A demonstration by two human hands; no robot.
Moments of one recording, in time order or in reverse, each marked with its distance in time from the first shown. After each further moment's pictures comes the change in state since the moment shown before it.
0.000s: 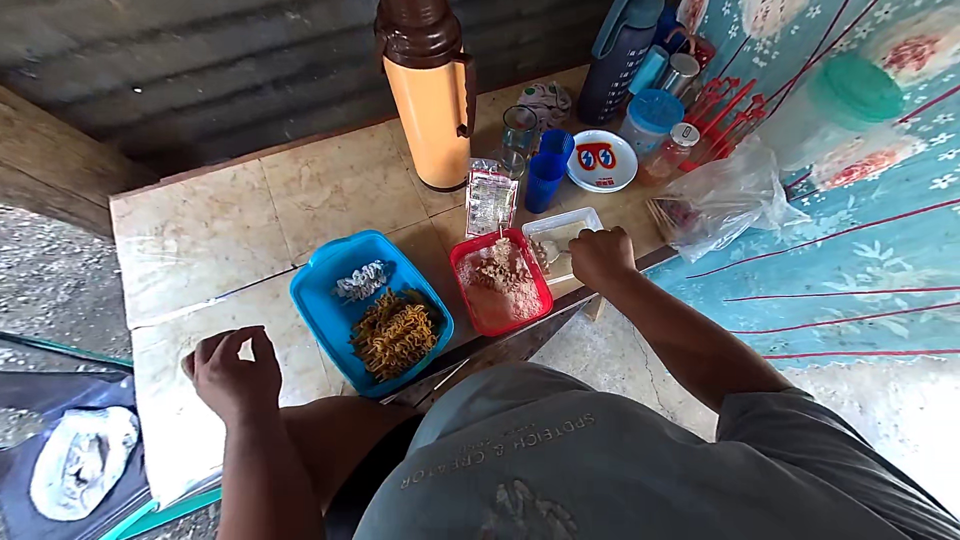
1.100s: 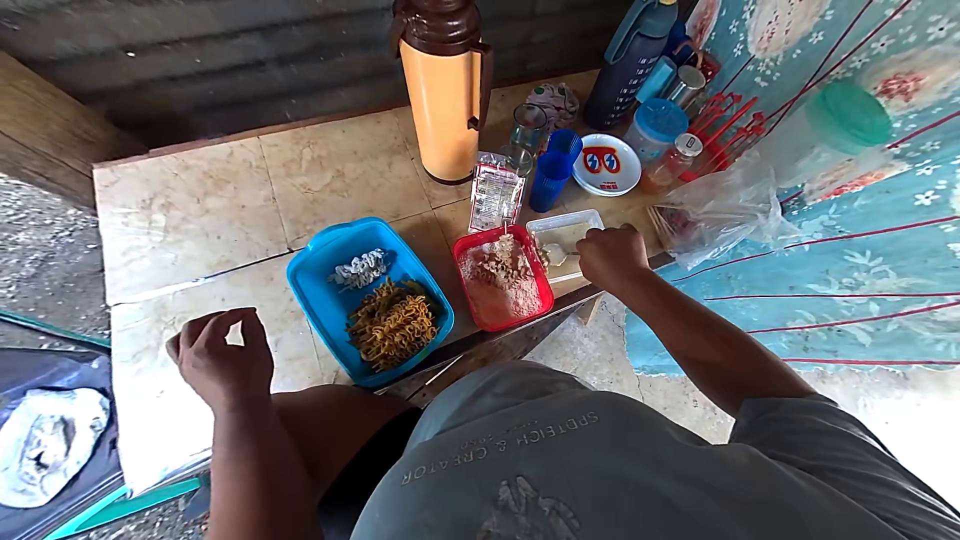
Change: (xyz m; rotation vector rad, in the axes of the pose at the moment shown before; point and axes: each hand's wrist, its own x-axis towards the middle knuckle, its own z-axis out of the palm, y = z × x) left_hand -0.003 -0.006 -0.002 -0.072 0.028 -0.009; right_hand -0.012 0.002 -0.012 -0.090 0.046 -0.078
